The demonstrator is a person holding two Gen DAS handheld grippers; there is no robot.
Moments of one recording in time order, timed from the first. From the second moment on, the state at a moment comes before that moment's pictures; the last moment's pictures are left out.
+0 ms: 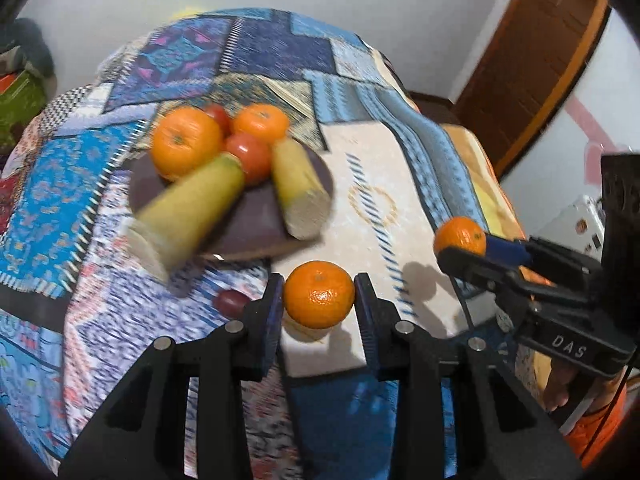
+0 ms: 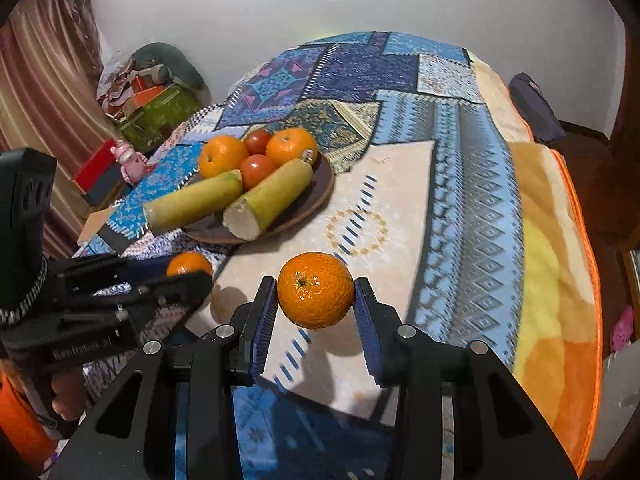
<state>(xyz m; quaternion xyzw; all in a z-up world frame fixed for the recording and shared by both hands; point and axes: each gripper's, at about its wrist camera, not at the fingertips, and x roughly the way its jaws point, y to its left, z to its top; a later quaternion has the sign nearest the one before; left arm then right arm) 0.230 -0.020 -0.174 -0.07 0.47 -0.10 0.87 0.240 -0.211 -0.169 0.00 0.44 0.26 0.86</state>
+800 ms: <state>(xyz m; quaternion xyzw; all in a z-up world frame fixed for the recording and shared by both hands) 0.304 0.004 -0.176 -0.09 0.46 -0.07 0.88 0.313 -0.158 -0.180 0.00 0.44 0.26 0.86</state>
